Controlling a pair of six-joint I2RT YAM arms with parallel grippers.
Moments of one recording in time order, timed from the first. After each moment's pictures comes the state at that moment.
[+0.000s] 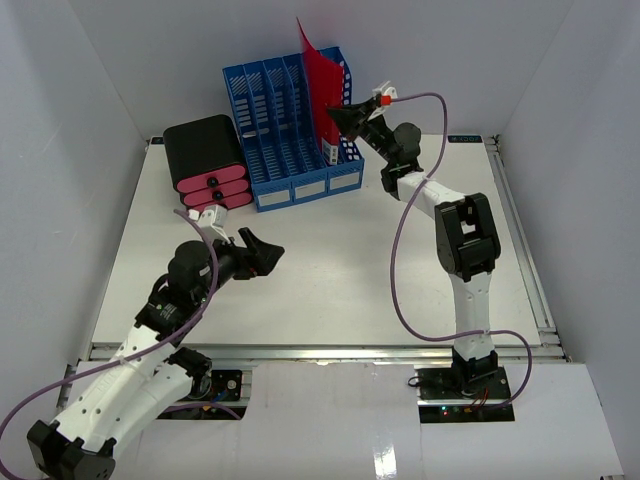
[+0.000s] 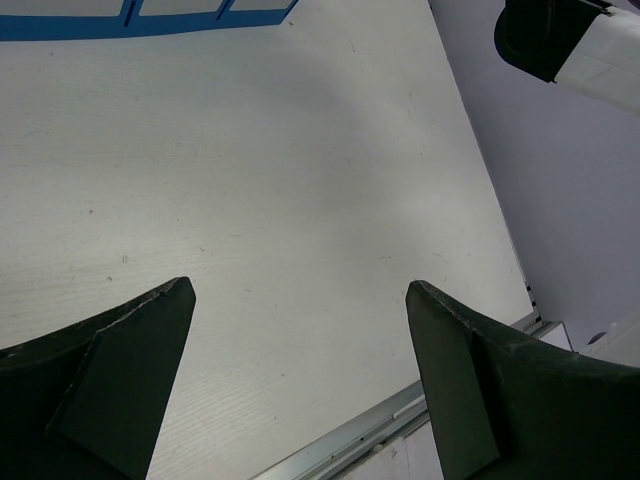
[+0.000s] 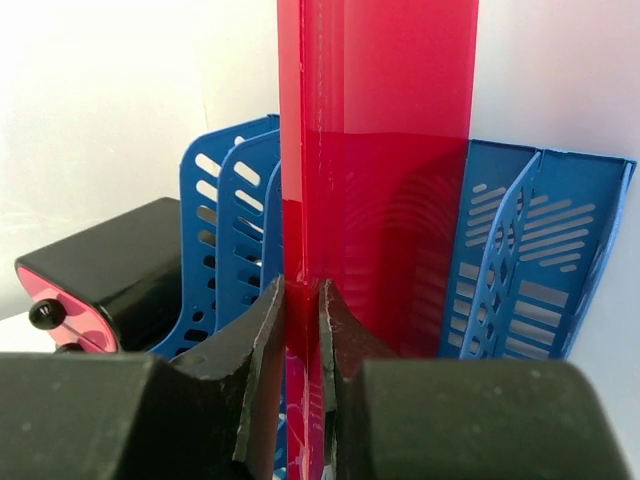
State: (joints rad) left arm -0.51 0.65 0.62 -0.22 0.06 -0.64; right arm 0.38 2.19 1.66 1.02 -0.52 0.27
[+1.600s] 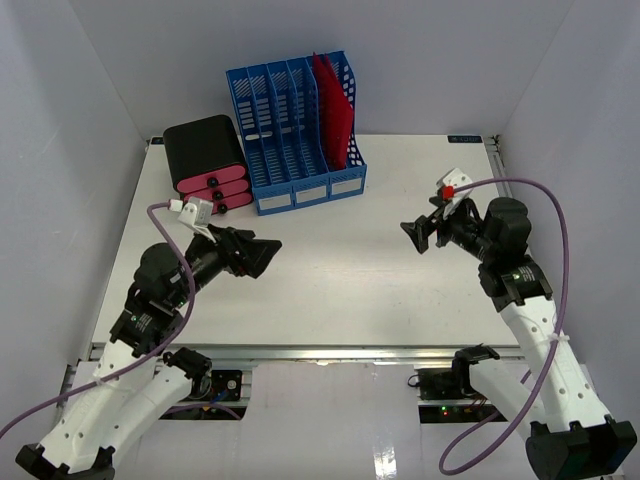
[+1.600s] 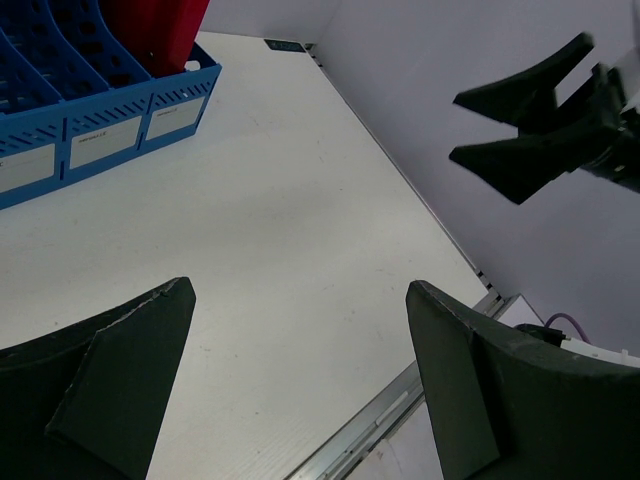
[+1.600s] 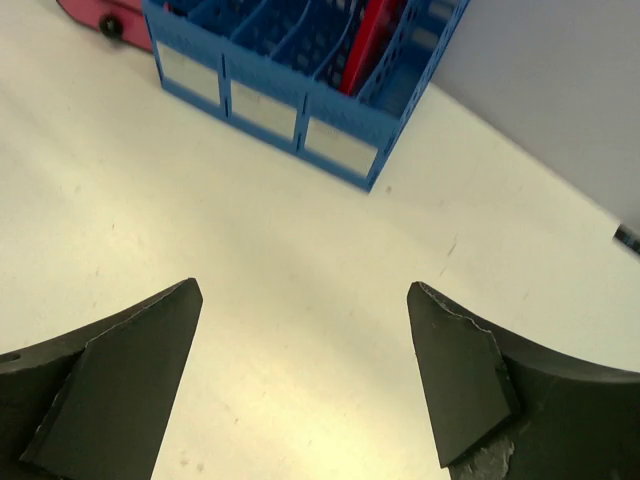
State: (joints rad) left arm -0.51 0.57 0.78 -0.22 0.21 -0.49; right arm 0.23 0.80 0.85 -0.28 -0.46 -0.28
